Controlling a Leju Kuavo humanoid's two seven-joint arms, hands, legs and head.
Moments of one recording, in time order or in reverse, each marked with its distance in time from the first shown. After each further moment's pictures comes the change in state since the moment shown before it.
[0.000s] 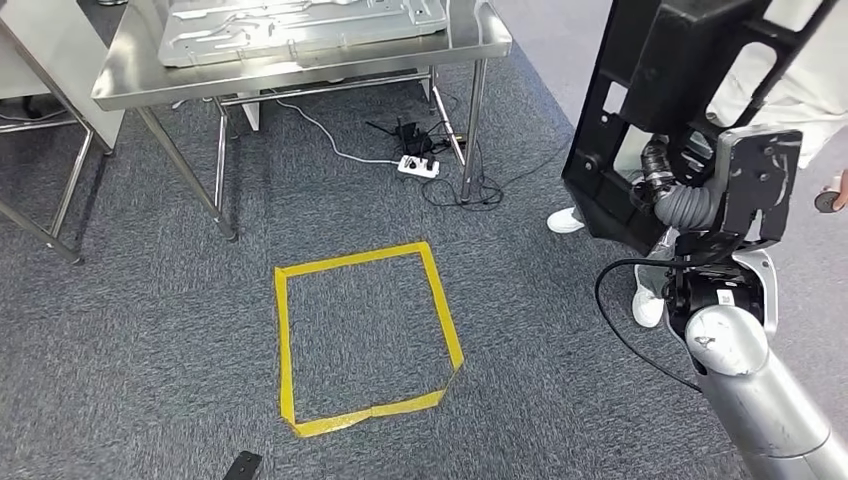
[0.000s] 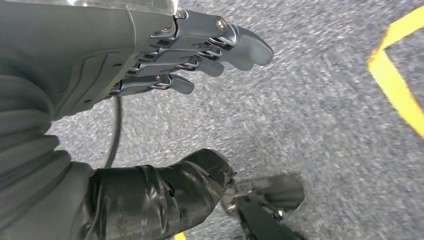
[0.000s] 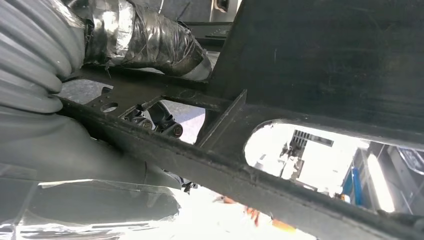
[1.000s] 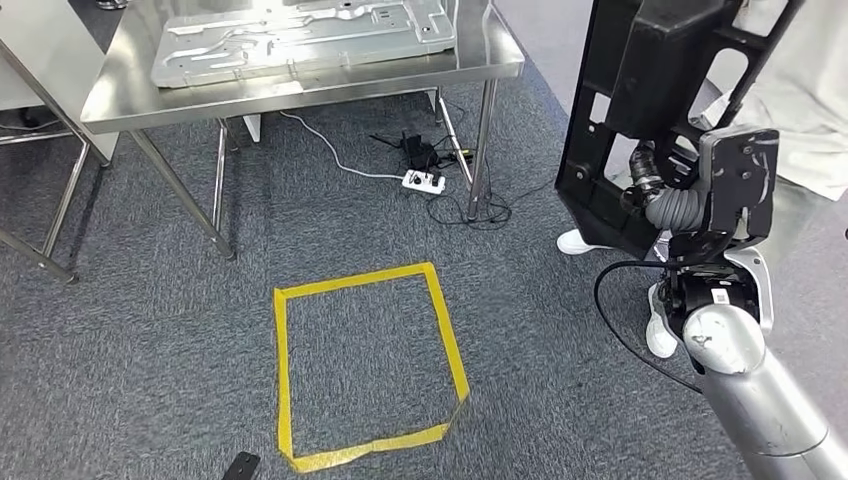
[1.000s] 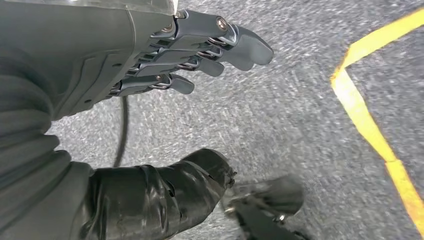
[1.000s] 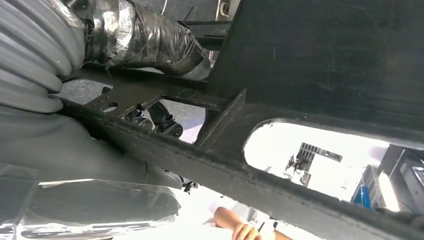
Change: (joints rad) left arm 0.003 0.003 0.000 0.000 0.007 -0.004 0.011; right arm -0.008 0.000 0.015 0.020 -0.005 0.035 0.016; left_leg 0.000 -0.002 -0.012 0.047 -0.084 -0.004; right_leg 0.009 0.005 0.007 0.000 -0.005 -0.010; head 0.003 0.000
